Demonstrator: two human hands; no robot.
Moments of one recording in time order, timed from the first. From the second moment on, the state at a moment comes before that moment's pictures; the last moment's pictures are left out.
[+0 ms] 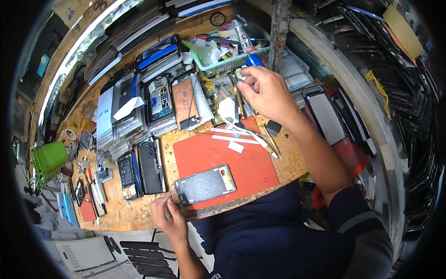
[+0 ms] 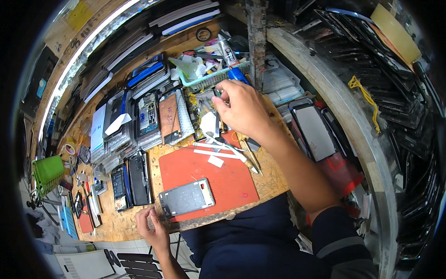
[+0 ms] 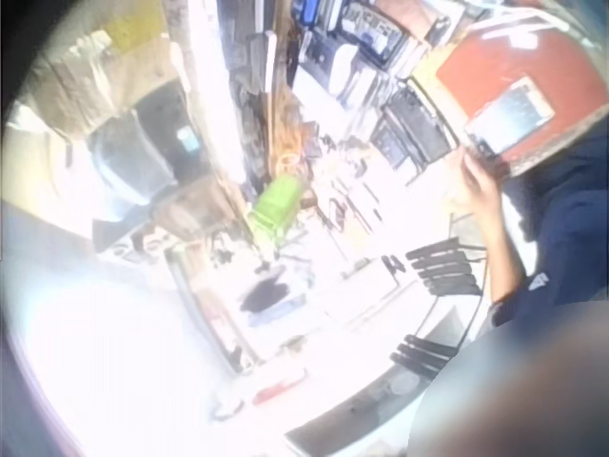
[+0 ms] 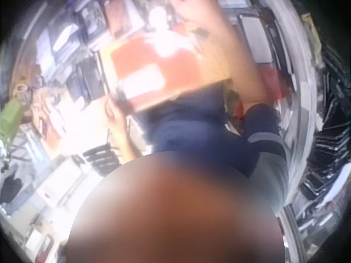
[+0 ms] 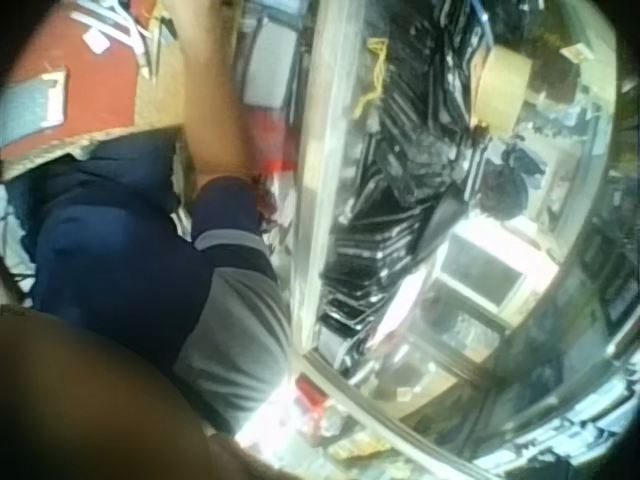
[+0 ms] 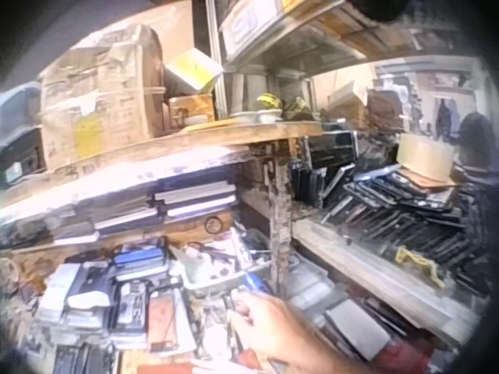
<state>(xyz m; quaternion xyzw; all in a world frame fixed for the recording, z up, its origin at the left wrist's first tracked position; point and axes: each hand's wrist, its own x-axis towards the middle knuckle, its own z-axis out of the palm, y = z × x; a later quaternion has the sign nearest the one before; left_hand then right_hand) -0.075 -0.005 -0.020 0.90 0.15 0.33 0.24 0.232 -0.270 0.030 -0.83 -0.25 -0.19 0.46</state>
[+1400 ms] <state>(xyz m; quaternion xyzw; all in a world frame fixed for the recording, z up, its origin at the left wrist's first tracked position) -0.026 -0.048 -0.017 0.92 0.04 0.33 0.23 0.248 -0.300 -0.014 -0.82 -0.14 -0.18 0.53</state>
